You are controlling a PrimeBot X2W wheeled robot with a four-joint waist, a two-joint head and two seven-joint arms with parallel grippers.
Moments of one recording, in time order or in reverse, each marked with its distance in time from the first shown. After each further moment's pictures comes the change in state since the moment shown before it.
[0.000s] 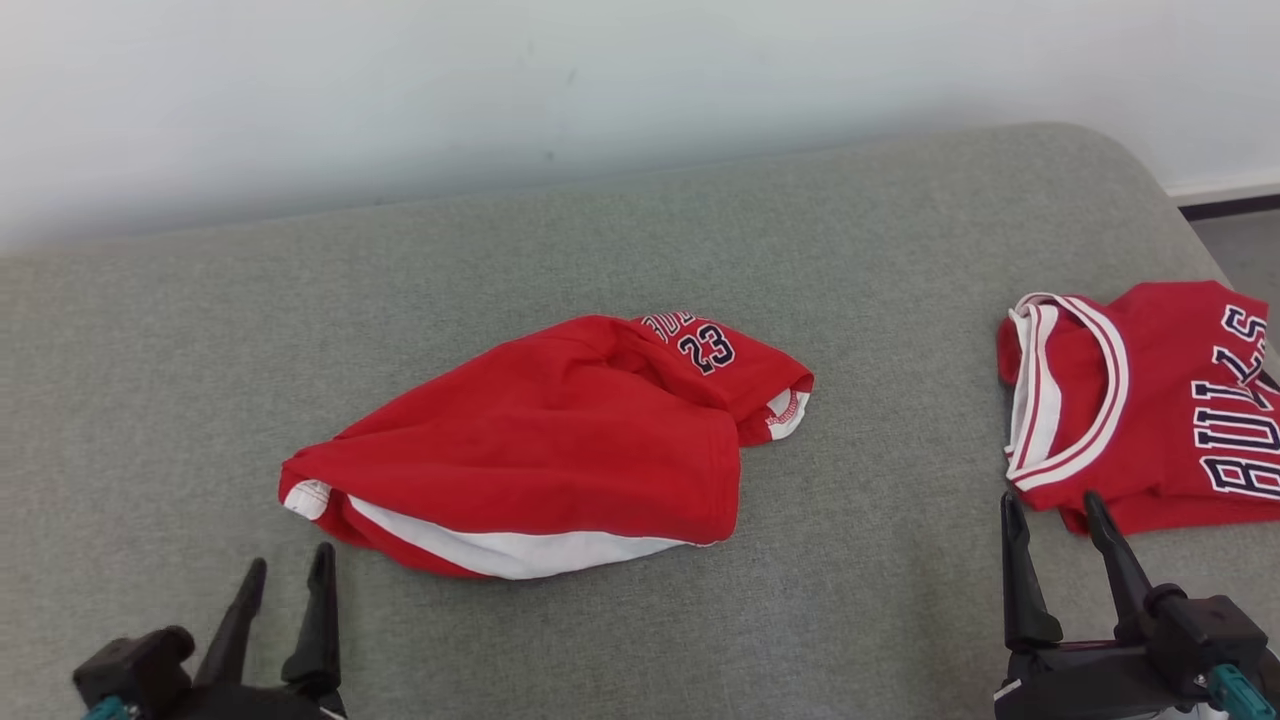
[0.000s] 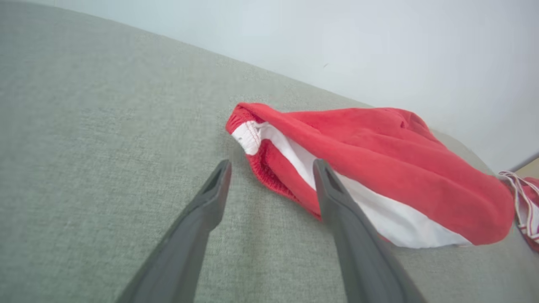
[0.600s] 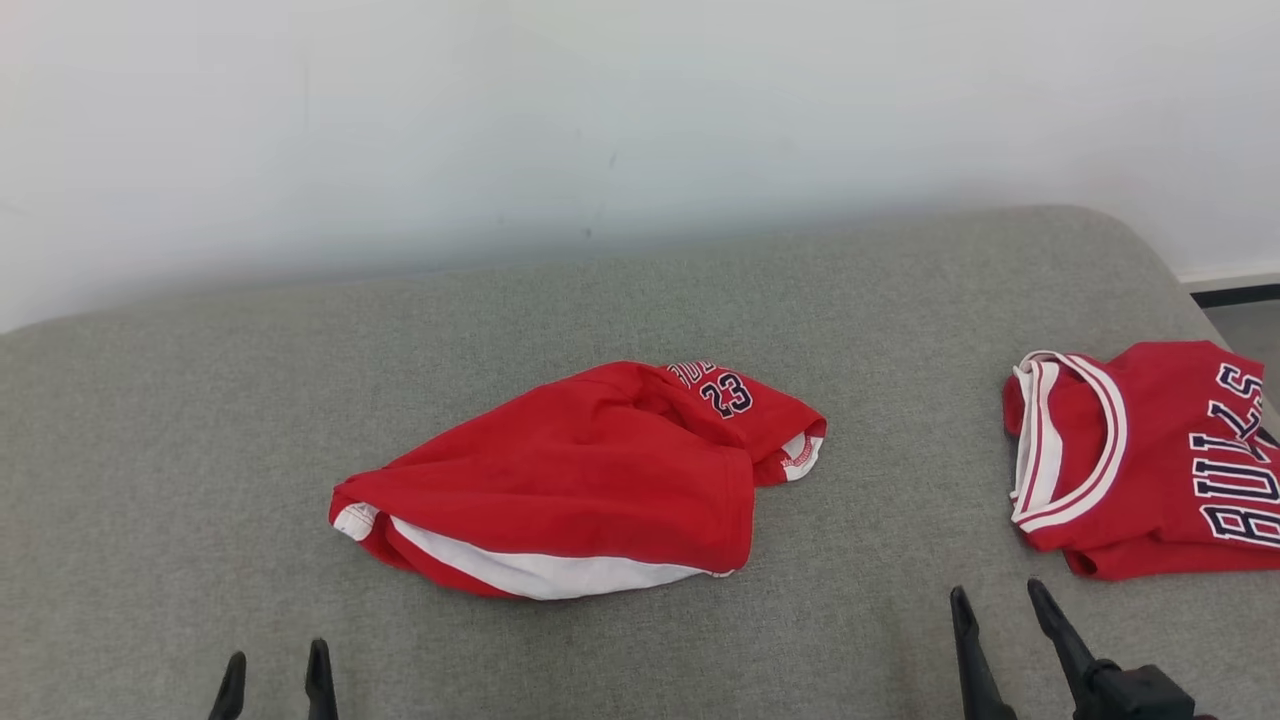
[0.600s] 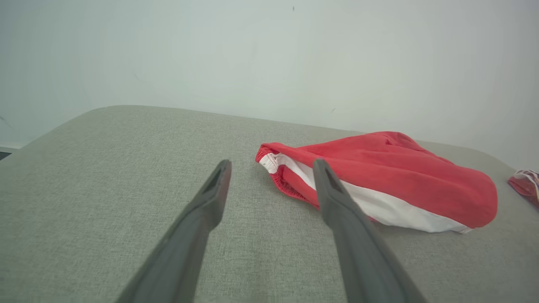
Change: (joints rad) left arm 0.304 -0.322 0.399 -0.221 0.593 -0.145 -0.003; right arm 0.105 0.000 0.064 0.030 -0.047 0.000 0.019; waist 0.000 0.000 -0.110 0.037
